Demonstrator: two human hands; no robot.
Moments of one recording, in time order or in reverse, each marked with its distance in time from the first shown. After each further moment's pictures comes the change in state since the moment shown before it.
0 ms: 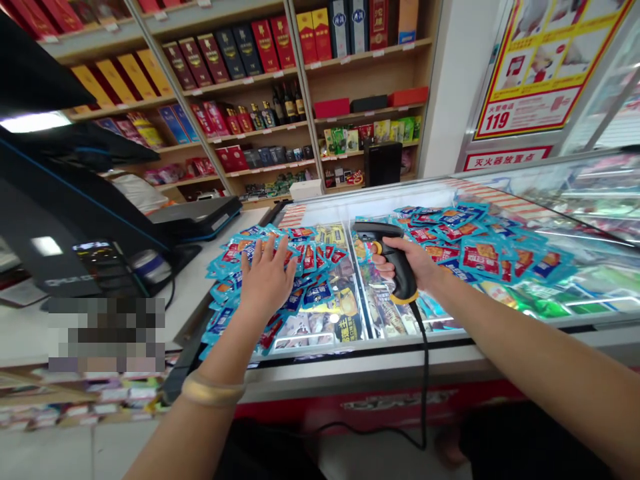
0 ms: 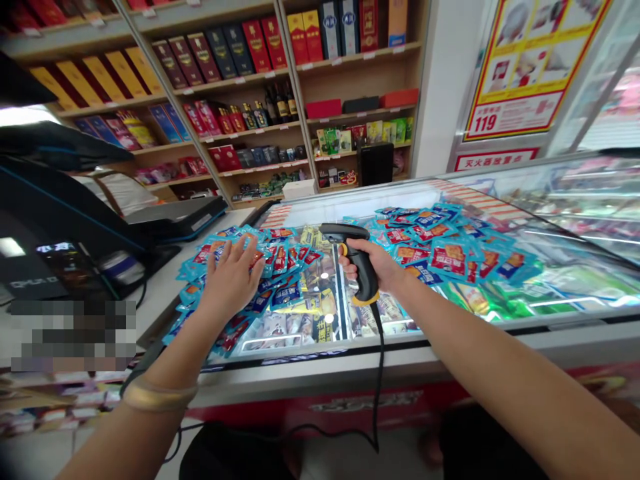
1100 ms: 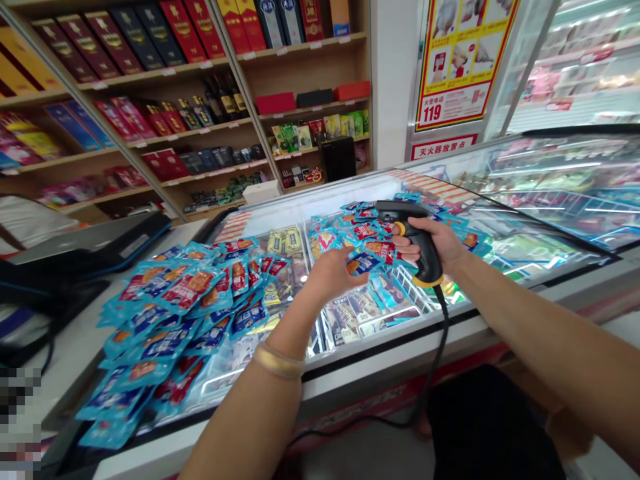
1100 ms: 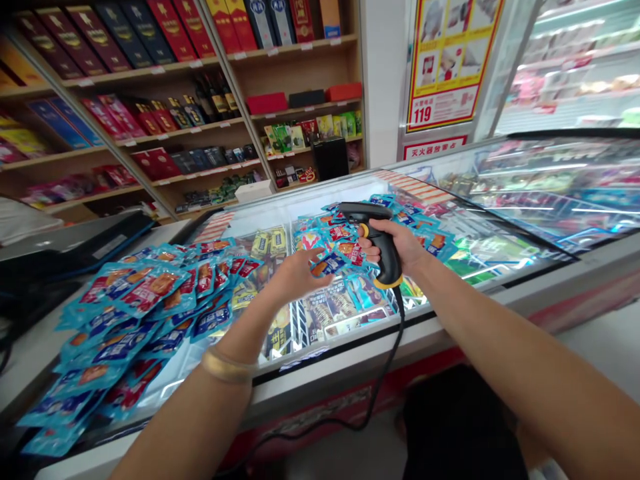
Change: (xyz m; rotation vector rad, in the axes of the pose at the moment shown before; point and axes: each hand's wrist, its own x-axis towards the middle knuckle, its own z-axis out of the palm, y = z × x) left_hand 0.040 0.191 0.038 -0.821 -0.377 0.248; right_hand -0.094 -0.062 -0.081 -0.037 0.249 -0.231
